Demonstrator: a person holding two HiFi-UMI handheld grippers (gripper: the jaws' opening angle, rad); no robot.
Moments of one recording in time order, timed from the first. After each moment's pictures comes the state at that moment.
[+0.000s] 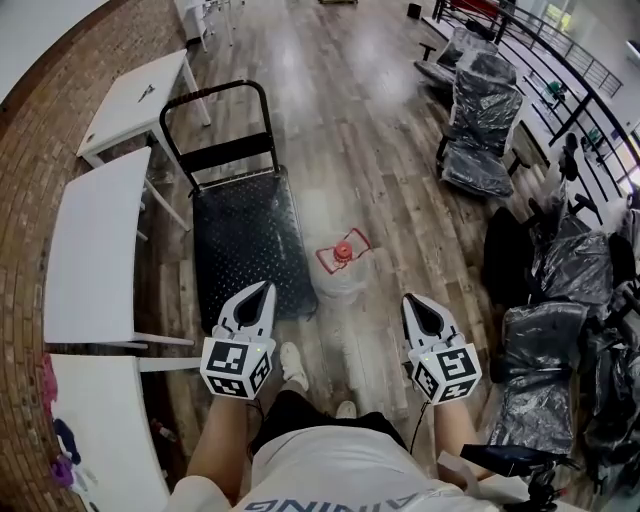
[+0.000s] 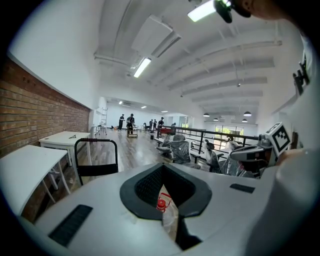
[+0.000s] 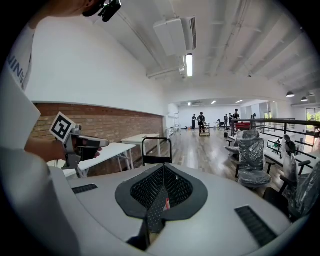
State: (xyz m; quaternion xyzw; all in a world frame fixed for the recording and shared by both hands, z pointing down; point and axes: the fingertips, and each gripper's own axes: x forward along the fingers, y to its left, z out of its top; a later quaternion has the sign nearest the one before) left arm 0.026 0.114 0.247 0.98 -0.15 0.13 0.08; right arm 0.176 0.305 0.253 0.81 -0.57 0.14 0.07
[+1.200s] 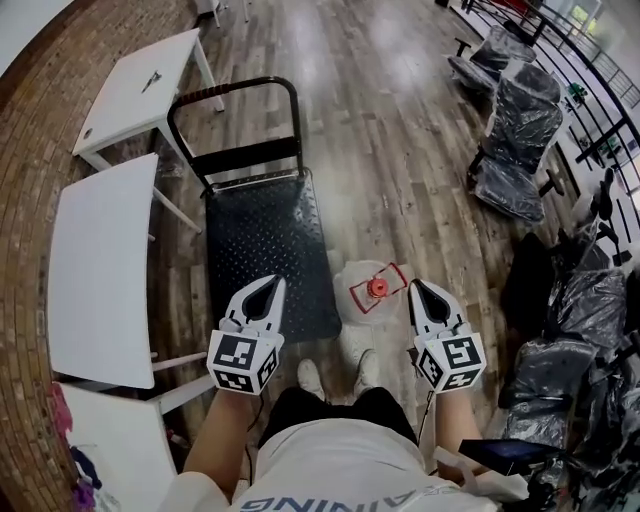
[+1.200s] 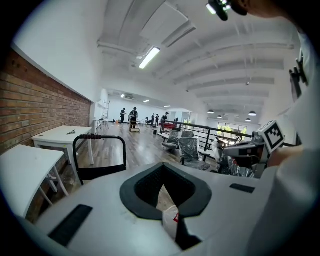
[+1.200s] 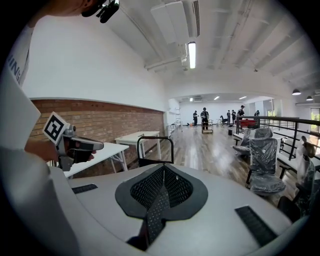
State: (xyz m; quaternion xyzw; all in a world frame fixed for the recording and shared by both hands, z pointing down) left arm 0.099 -0.074 0.271 0.97 -0.14 0.16 0.10; right arm 0.264 0.094 0.269 0.80 -0.57 0.15 0.08
